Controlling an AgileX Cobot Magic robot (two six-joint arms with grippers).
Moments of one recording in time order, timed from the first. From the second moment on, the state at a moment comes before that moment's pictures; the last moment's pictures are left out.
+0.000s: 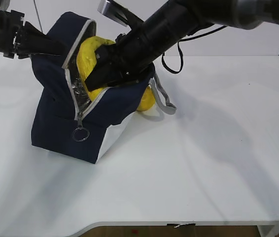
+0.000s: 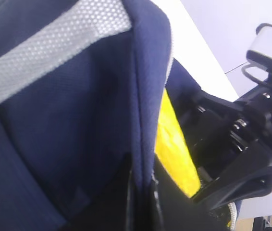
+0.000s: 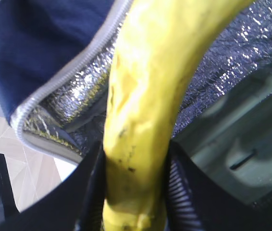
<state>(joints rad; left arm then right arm) 0.07 1.94 -1.45 -1.27 1.15 0.99 0.38 2.19 -1.94 0.86 1.10 -0.64</state>
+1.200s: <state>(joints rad) 0.07 1.94 -1.45 -1.27 1.15 0.99 0.38 2.22 -1.95 0.98 1.17 -0.65</state>
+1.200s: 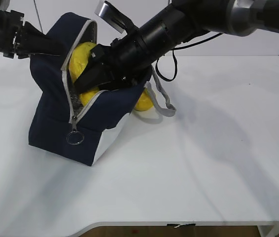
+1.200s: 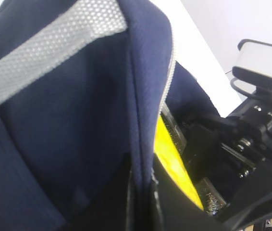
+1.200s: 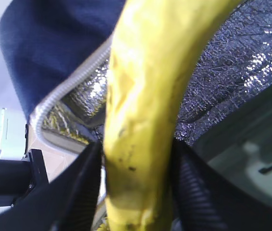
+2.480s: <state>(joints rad) 0.07 1.88 -1.45 -1.15 1.14 1.00 0.15 2.02 -2.00 0.70 1.23 -0.49</state>
